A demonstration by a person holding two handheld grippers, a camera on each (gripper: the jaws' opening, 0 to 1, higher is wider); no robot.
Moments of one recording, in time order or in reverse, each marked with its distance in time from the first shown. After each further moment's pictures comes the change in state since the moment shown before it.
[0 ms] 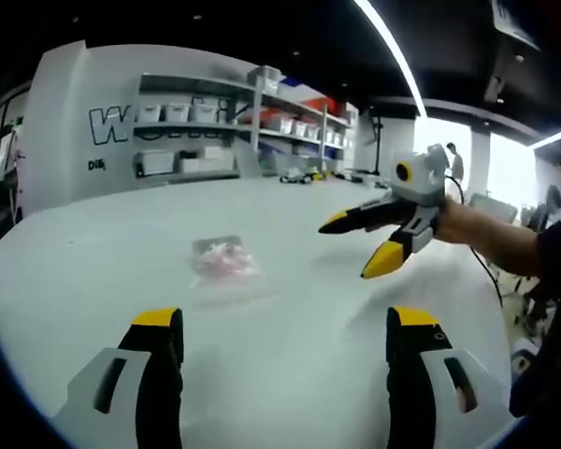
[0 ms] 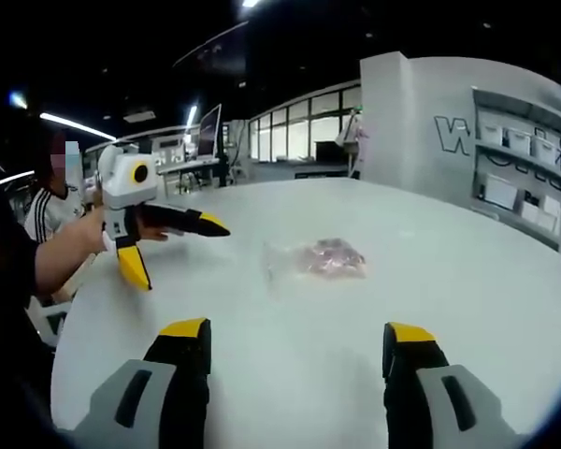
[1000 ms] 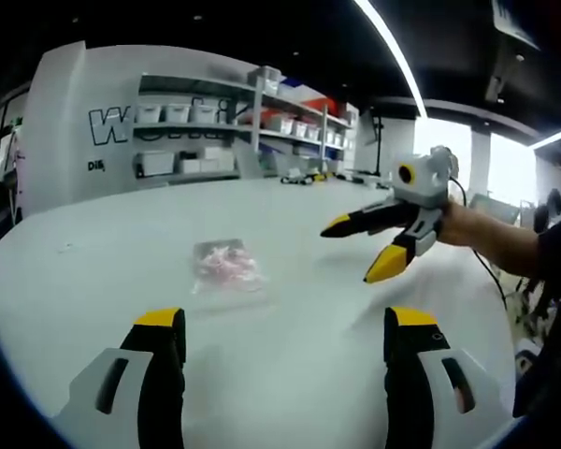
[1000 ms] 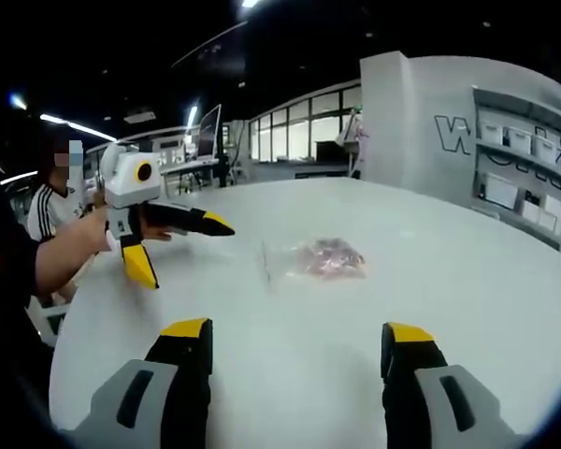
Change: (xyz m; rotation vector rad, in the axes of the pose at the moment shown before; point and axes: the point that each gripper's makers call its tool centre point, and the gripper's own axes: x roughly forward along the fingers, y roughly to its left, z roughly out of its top) left arm 0.008 0.003 0.002 0.002 -0.001 0.001; right arm 0.002 -0.003 -0.002 0.001 0.003 0.003
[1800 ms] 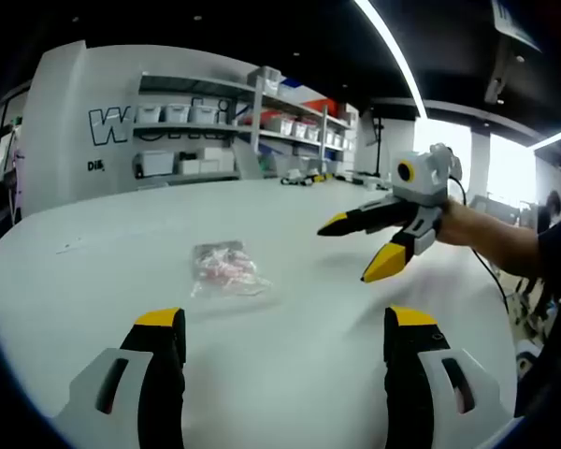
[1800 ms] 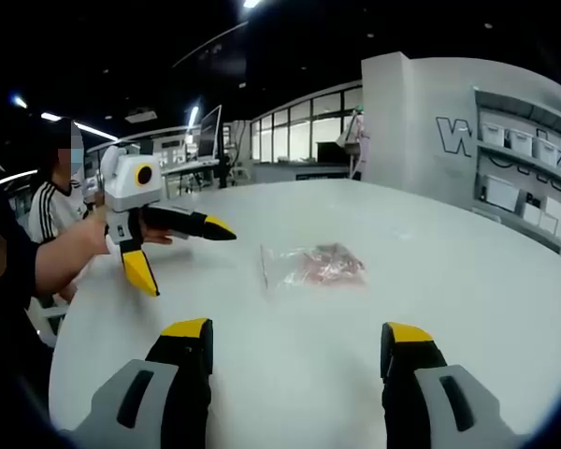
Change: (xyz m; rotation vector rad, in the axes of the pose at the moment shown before) left arm 0.004 0.001 0.003 -0.003 -0.006 -0.003; right arm 0.004 -0.002 0.009 -0.006 -0.007 0.003
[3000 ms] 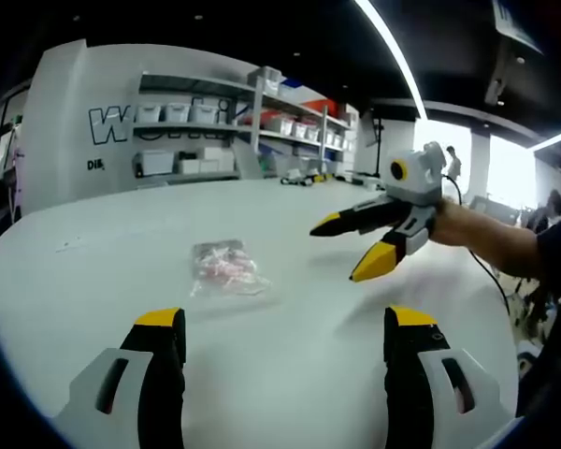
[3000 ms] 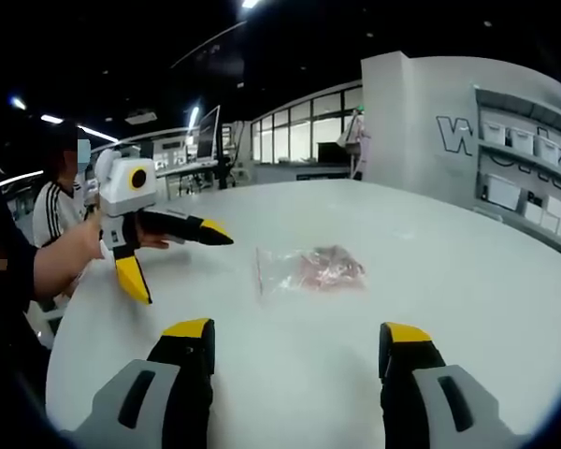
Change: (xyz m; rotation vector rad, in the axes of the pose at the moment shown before) left arm 0.002 0.003 -0.001 -0.005 -0.001 -0.003; right arm 0.012 -0.004 0.001 0.002 0.003 0.006
